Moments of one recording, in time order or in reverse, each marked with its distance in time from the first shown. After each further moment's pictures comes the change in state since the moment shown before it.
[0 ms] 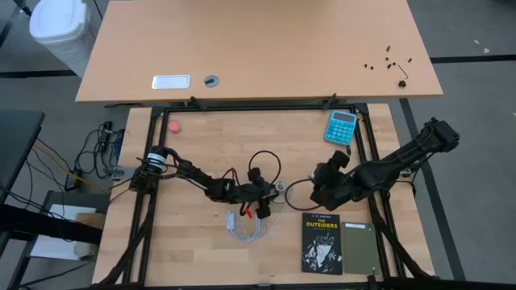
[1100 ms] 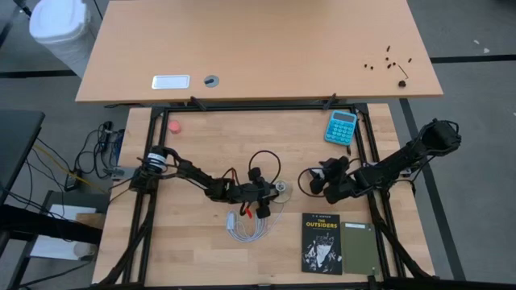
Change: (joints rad) left arm 0.002 -0.001 0.000 0.017 0.007 0.023; right arm -0.098 -0.012 -0.624 0.822 0.210 0.248
